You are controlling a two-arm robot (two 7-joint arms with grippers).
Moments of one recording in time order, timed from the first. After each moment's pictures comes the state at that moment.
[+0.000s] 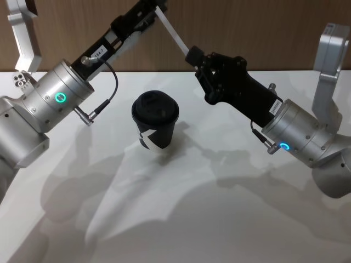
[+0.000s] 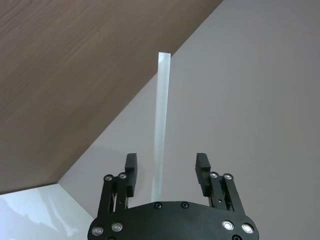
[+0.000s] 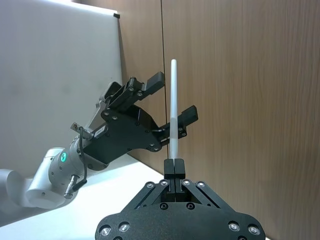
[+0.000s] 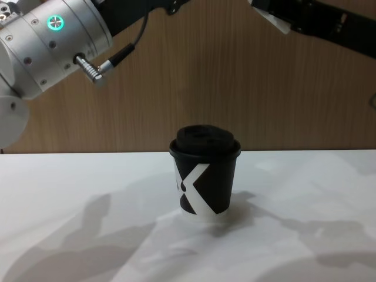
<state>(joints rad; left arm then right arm) -0.54 0.26 0.40 -1.41 -1.38 0.34 -0.71 0.28 0.35 -0.28 -1.65 0.60 -0.06 0.68</state>
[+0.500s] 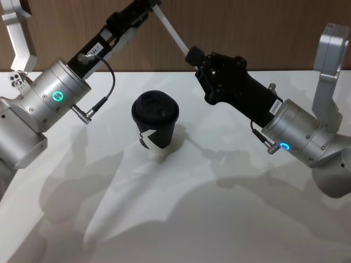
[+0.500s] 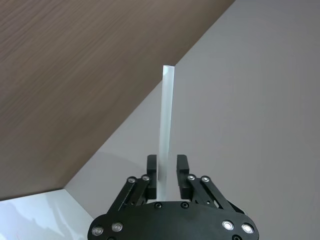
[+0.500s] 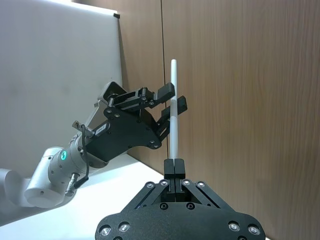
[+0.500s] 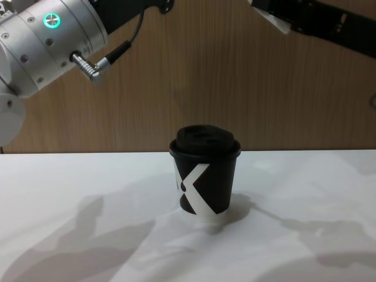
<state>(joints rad) -0.53 0.27 0.39 -1.43 -1.39 0.31 -0.68 0.28 0.35 -0.28 -1.65 0.60 -0.06 0.68</state>
